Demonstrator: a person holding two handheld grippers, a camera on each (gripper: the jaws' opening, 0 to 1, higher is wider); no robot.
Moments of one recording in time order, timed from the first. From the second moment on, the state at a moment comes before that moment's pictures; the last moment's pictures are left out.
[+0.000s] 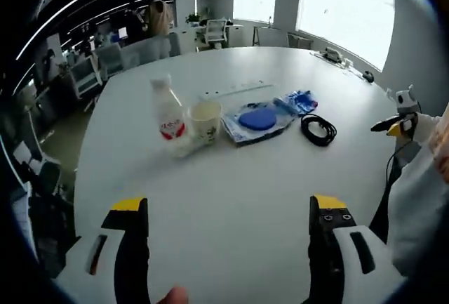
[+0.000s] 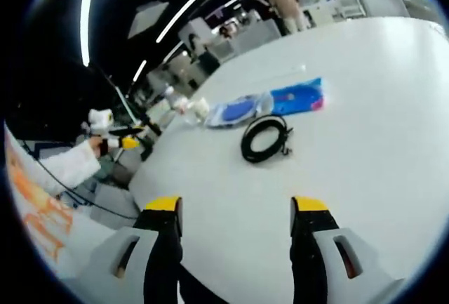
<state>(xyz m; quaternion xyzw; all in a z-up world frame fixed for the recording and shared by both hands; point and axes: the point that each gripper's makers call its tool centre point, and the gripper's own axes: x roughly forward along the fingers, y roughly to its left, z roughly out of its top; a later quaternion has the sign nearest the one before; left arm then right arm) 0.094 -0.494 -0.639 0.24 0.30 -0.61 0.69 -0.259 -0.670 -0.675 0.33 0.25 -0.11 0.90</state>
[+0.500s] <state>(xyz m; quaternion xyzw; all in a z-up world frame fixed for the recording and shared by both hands) 0.050 -0.459 -0.653 0.22 0.33 -0.60 0.70 -0.266 -0.663 -0.677 0.31 0.26 -0.10 0.91</state>
